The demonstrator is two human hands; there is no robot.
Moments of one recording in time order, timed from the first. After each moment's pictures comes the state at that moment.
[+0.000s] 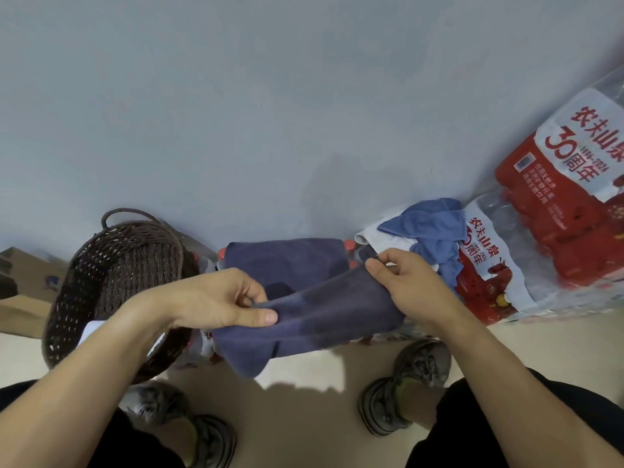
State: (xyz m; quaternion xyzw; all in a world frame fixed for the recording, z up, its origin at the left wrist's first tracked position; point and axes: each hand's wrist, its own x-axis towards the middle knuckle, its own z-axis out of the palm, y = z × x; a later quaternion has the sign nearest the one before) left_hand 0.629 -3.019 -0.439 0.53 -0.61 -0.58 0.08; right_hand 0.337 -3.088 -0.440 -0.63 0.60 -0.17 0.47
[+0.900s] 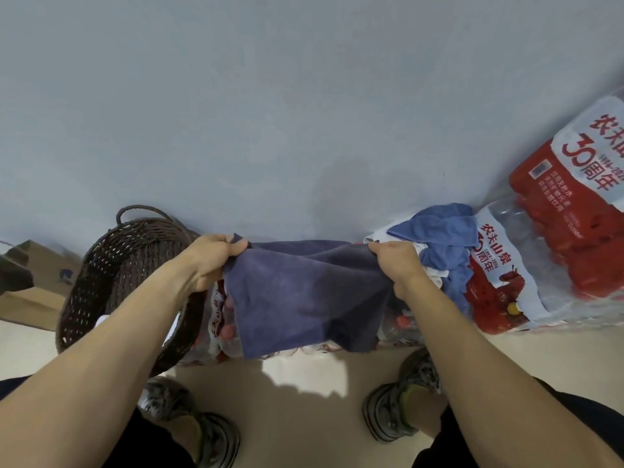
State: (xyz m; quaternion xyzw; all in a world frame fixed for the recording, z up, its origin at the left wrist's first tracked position) left_hand 0.666 -3.069 -0.507 0.67 -0.19 -0.59 0.41; right_hand 0.369 -3.156 -0.510 -0.44 0.71 -0.24 0.49
